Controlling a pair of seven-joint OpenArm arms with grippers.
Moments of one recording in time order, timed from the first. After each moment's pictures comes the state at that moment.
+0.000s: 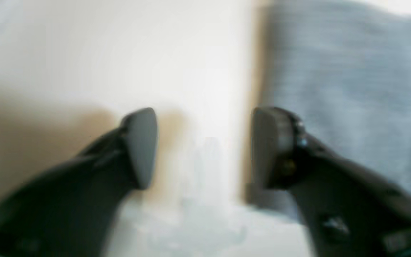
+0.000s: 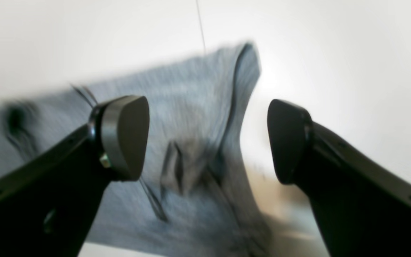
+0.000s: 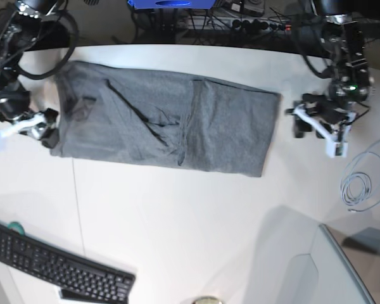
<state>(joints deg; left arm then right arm) 11.7 -13.8 -23.1 87.3 -14.9 -24.1 39.8 -9.0 -2.3 41.1 92.9 30.0 25.7 -53.4</state>
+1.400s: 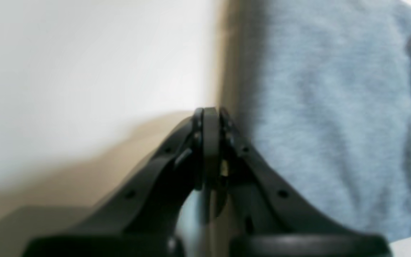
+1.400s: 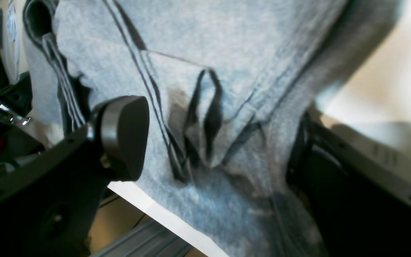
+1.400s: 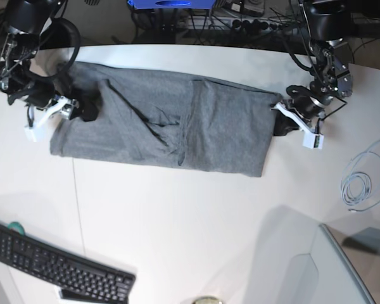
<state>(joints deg) 2.9 -13.0 -19.9 57.1 -14.7 -40.6 17.0 -4.4 3.4 34.5 67.1 37.0 38.6 -62.9</state>
